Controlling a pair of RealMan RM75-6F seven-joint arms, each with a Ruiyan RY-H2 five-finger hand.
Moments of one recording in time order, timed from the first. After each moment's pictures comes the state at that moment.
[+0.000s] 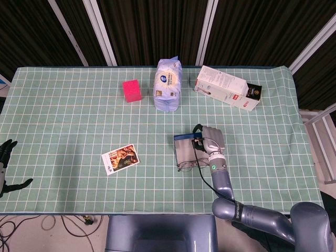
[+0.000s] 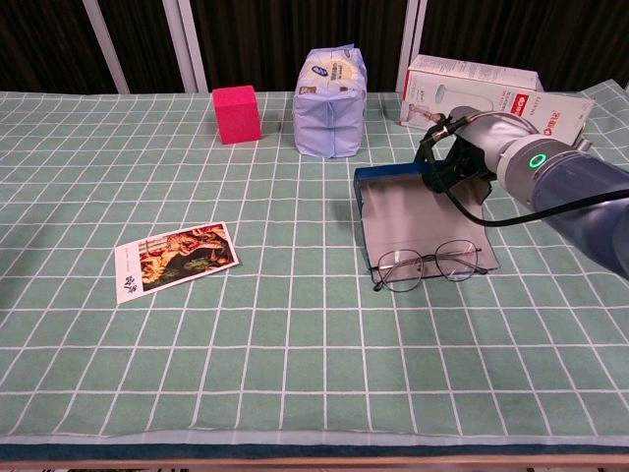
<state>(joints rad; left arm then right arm) -0.11 -1.06 -0.08 -1.67 1.34 1.35 -0.11 0.82 -1.77 0.36 -1.37 -0.65 1.13 -0.44</state>
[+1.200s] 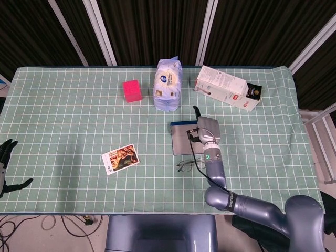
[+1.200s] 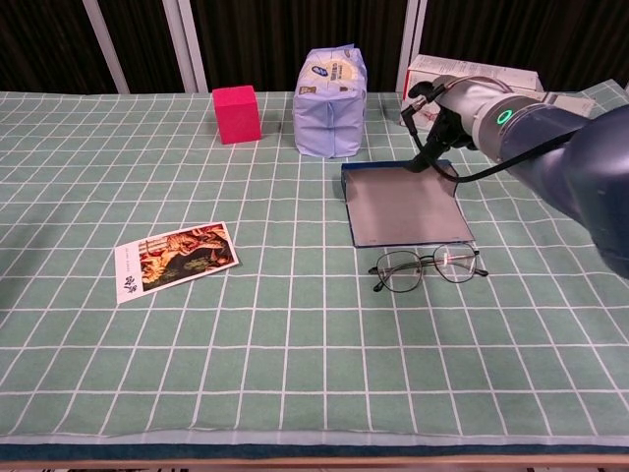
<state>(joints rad) -0.11 -1.06 -0.07 -1.66 1.36 1.37 -0.11 0.90 -1.76 0.46 -1.37 -0.53 1.13 -0.61</state>
